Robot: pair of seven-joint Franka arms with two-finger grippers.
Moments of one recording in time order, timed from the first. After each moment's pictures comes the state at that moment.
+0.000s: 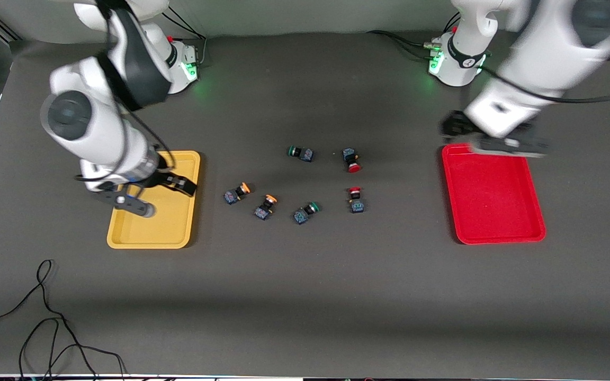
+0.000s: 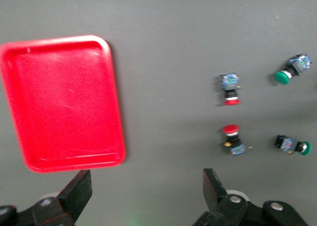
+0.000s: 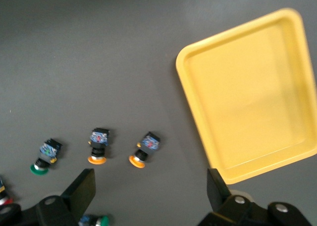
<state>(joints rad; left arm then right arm) -0.06 -0.13 -0.34 -1.97 -0.08 1.81 -0.35 0.34 0.20 0.04 -1.76 0.01 1.90 0.80</state>
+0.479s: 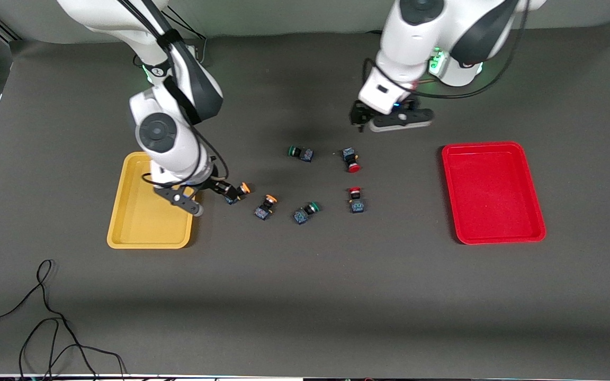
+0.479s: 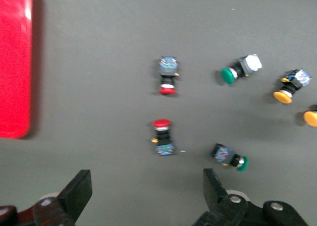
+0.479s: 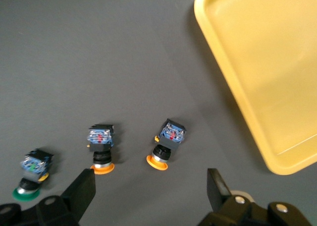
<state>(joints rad) -0.21 -0.08 -0.51 -2.08 -0.08 2.07 -0.88 0.44 0.26 0.04 -2.00 0.01 2.20 1.05</state>
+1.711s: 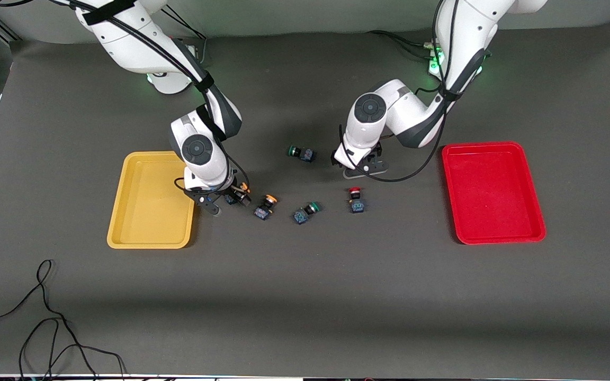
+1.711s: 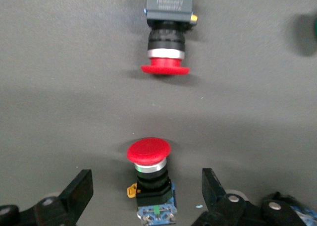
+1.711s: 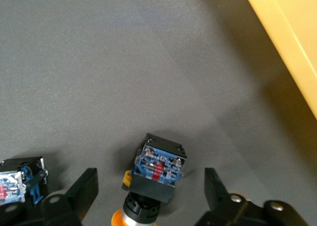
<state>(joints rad) -0.26 0.44 -0.51 -2.19 0.23 2.51 -1.10 0.51 0.45 -0.01 -2.16 -0.02 2.57 1.16</state>
